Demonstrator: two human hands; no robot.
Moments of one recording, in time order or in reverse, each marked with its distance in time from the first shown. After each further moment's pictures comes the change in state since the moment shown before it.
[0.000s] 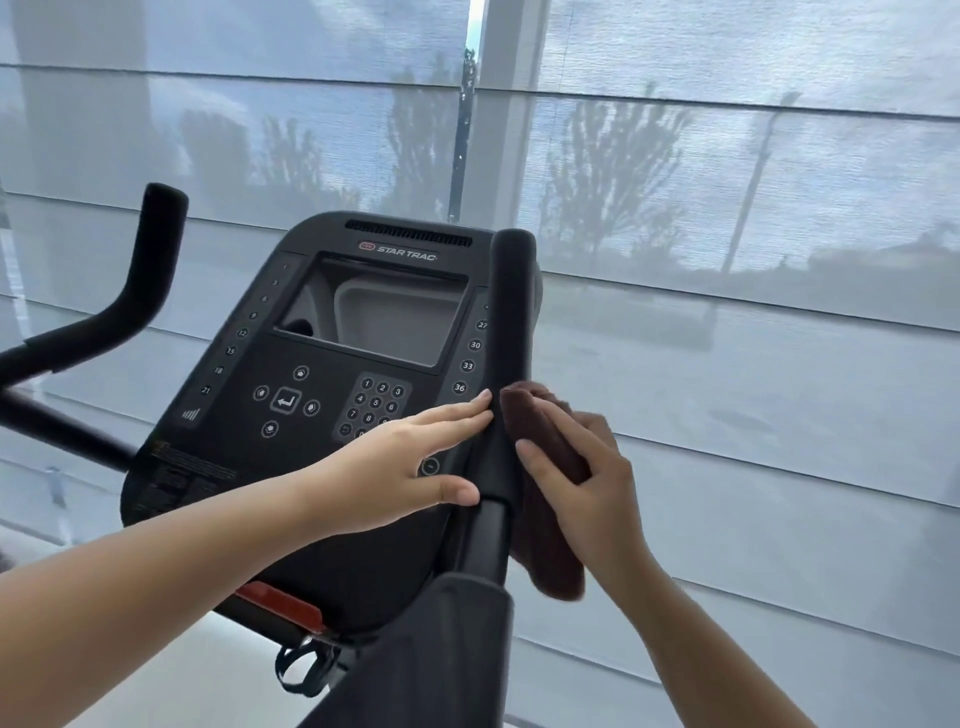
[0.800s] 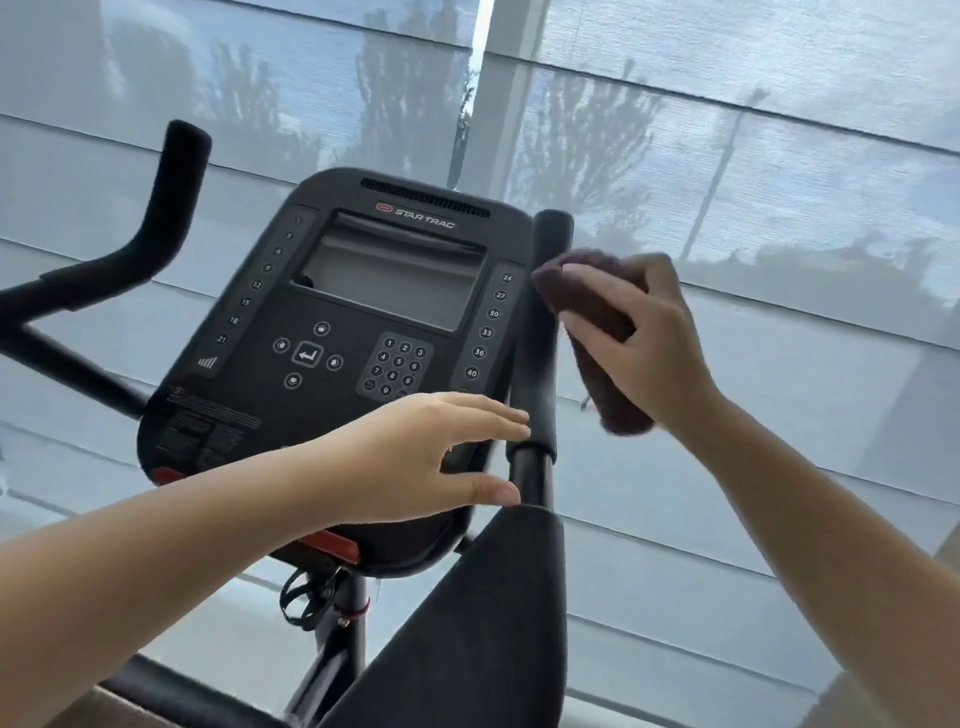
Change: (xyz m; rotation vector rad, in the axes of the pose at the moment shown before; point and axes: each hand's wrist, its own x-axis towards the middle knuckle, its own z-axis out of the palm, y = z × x) left_hand -0.057 0.042 -0.025 0.055 -0.018 0.096; right_hand 0.058 -0.077 -0.023 -0.629 -0.053 -0.264
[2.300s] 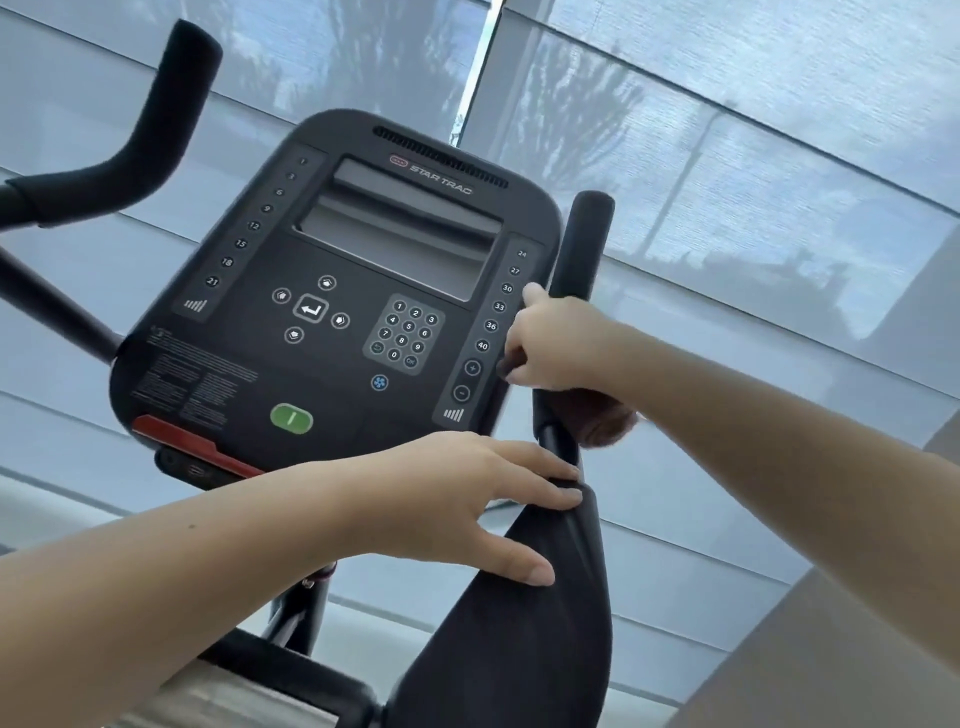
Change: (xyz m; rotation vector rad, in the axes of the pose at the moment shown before) left_hand -0.029 -0.003 0.015 -0.125 -0.247 0.118; right_hand 0.036 -0.059 0.061 -0.874 -0.856 -0.150
